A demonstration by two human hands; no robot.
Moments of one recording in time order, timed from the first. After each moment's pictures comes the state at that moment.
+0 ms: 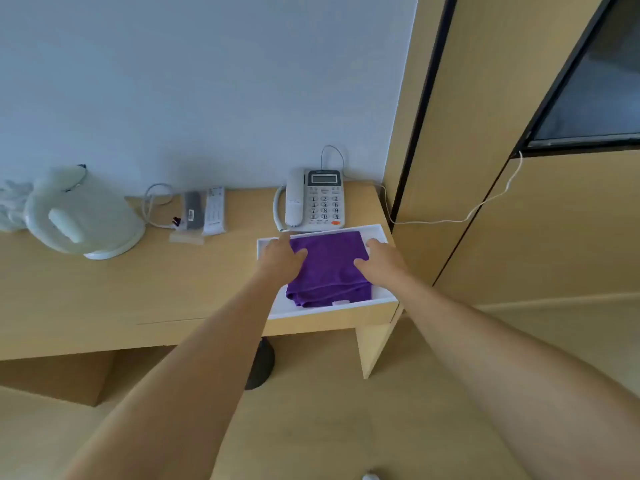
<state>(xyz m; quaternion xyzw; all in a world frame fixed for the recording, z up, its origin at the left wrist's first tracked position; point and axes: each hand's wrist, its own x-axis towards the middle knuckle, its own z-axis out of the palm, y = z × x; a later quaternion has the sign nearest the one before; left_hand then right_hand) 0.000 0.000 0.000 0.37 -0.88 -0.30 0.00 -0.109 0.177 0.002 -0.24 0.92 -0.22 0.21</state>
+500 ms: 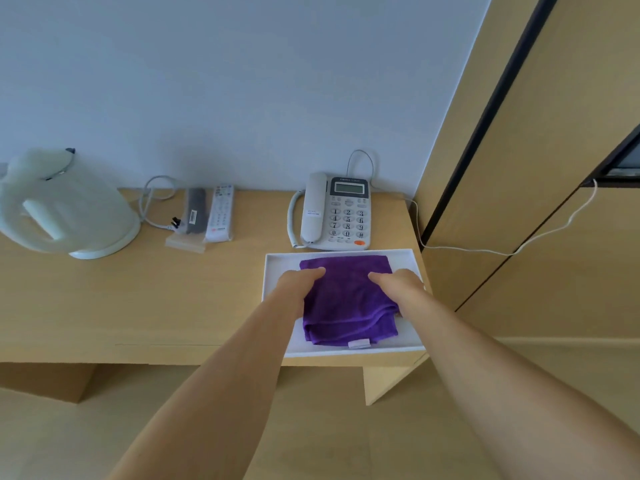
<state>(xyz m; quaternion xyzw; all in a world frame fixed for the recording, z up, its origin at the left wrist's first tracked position) -0.045 -0.027 -0.059 0.53 -0.47 -0.70 0.00 -0.166 0.123 -0.057 0.00 0.88 -0.36 0.32</state>
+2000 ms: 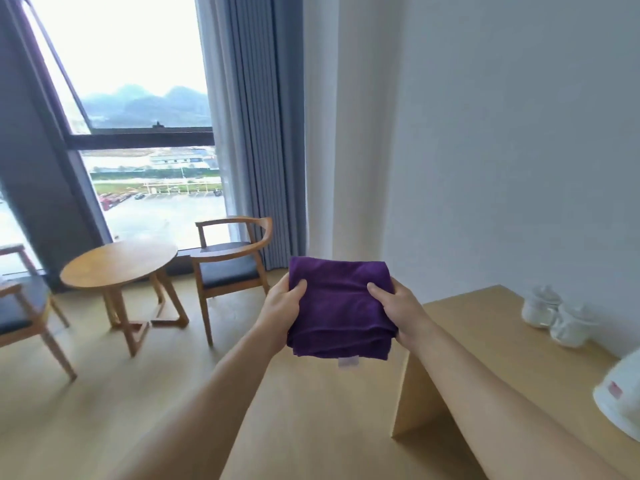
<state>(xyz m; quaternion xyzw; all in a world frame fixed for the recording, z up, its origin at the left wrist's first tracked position) 0.786 -0.166 0.175 0.60 -0.36 -0.41 0.59 0.594 -0.250 0.166 -0.55 0.40 -0.41 0.61</state>
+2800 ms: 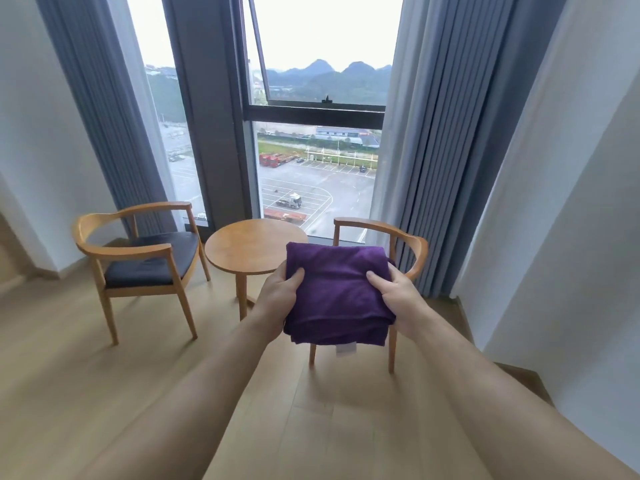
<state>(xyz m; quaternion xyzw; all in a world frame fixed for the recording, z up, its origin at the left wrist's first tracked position) 1.244 -0.389 0.153 0.65 -0.18 -0.26 0.69 1.116 -0.556 0.159 -0.65 0.27 -0.21 0.68</state>
